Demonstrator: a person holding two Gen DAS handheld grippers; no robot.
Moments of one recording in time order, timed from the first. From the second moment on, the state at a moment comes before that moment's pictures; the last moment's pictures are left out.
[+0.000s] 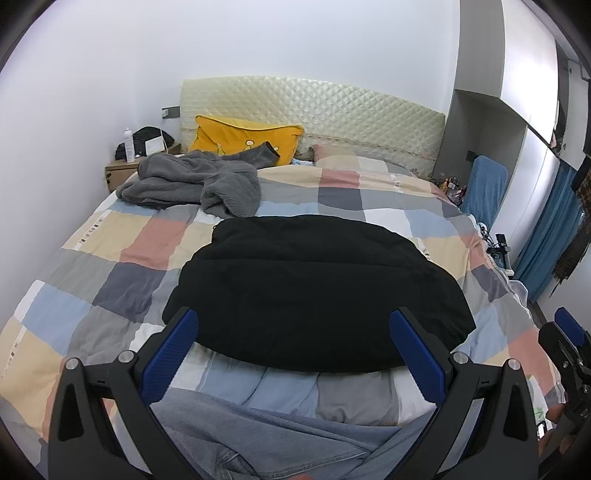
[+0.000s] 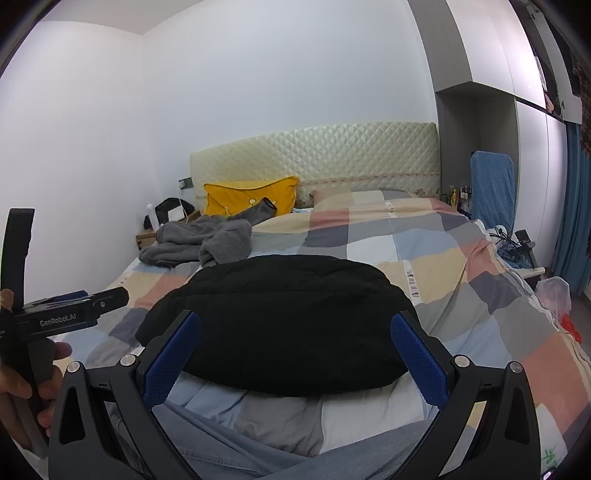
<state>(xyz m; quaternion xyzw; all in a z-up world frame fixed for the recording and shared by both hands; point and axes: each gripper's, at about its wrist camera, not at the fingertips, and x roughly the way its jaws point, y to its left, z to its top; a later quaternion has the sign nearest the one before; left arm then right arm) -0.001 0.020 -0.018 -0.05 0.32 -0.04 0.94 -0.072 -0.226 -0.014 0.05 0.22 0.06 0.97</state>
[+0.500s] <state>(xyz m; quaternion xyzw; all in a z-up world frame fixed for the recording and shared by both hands) -0.009 0.015 -0.021 -0.03 0.32 -0.01 0.95 -0.063 -0.225 -0.027 0.06 0.24 0.07 0.97</state>
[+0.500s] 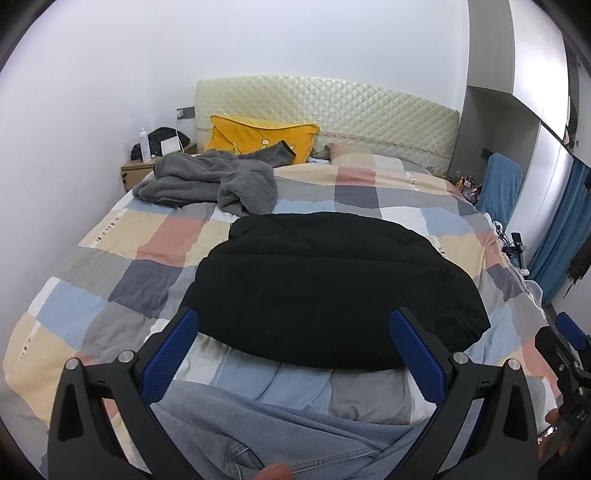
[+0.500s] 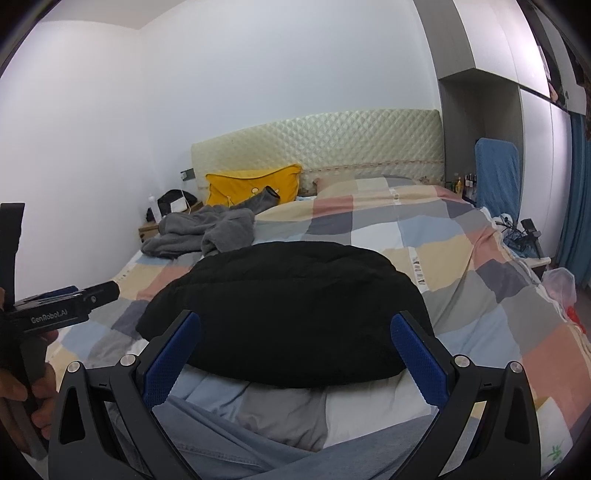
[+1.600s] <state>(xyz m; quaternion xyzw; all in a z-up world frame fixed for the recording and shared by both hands) -0.009 0.010 -0.022 -0.02 0.33 0.00 0.94 -0.064 -0.225 -0.026 0.06 0.23 0.06 0.97</state>
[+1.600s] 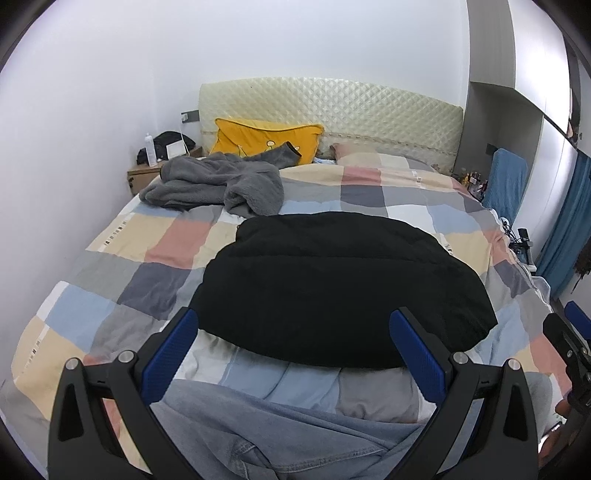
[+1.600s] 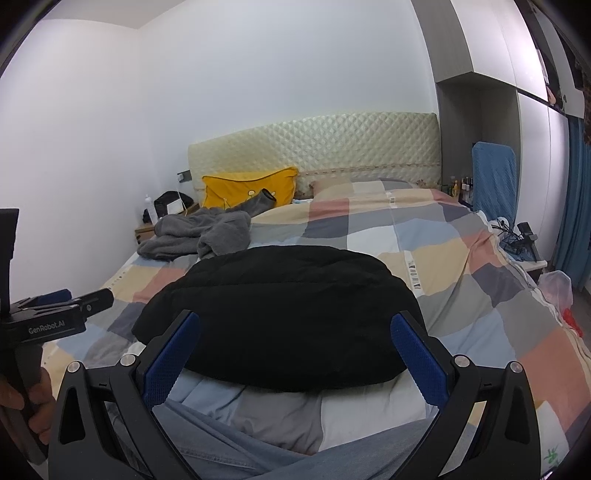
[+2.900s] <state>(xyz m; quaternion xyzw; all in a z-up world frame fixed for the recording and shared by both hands) -0.018 0.006 -0.023 -0.02 0.34 -0.02 0.94 -0.070 -0.222 -0.022 0.06 0.23 0.06 0.97</state>
